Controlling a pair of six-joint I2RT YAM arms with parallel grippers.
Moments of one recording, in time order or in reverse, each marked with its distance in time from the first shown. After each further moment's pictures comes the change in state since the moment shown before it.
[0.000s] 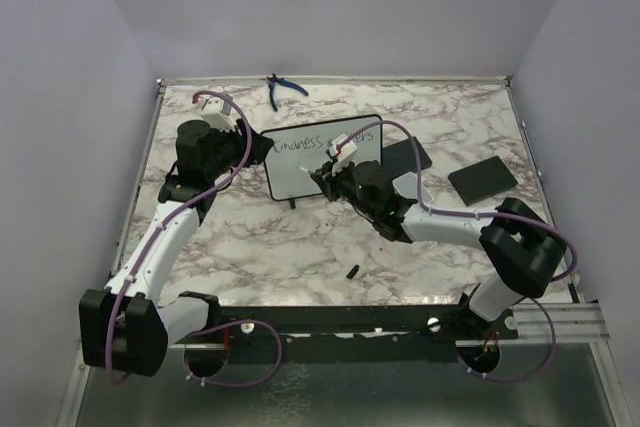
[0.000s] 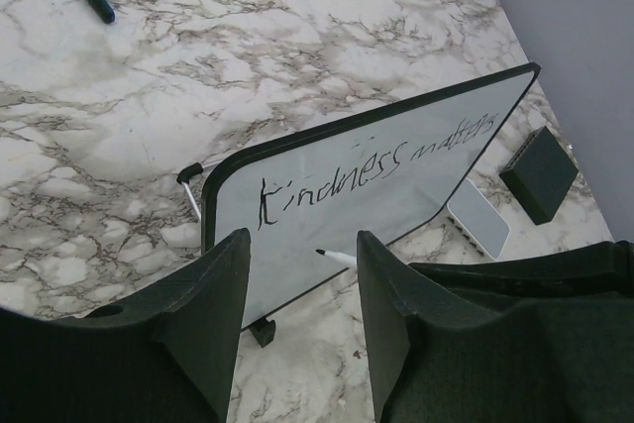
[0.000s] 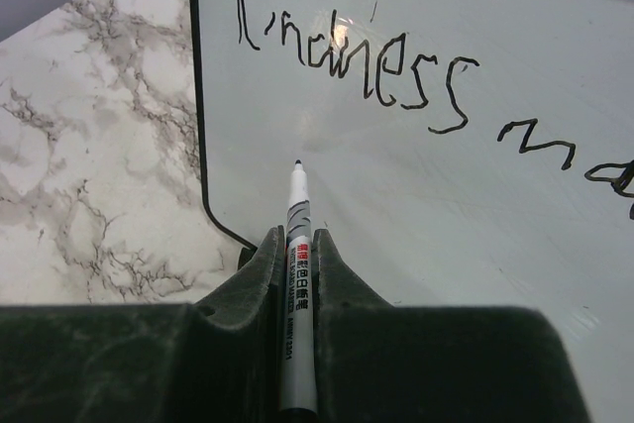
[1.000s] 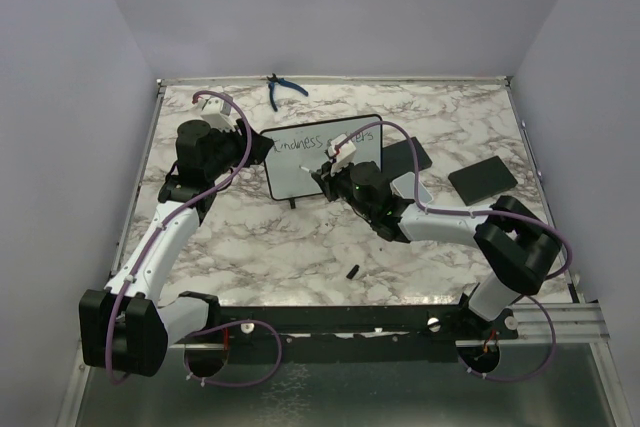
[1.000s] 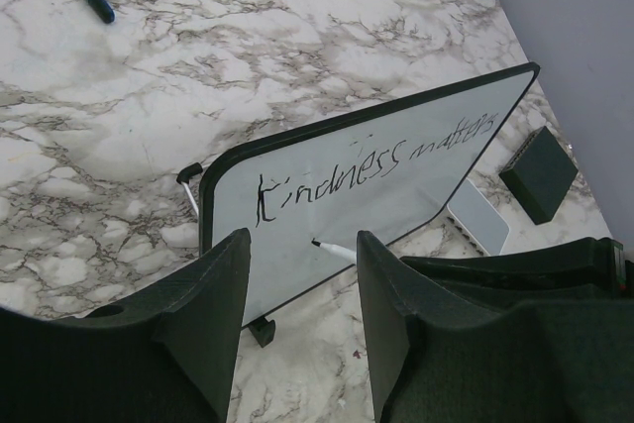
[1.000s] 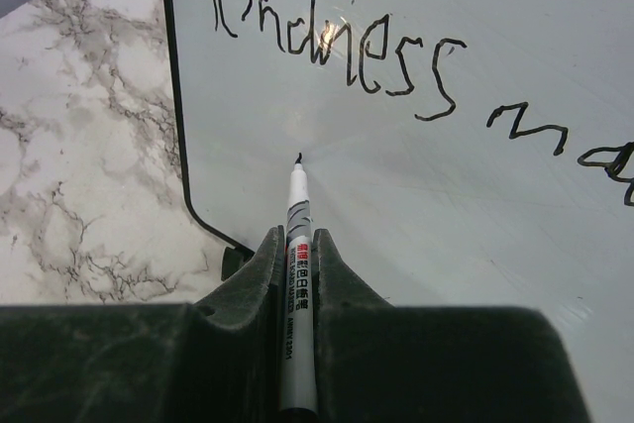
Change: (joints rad) left arm 0.000 0.000 0.000 0.000 0.001 0.000; right arm 0.000 0.030 0.007 0.005 0.048 0.000
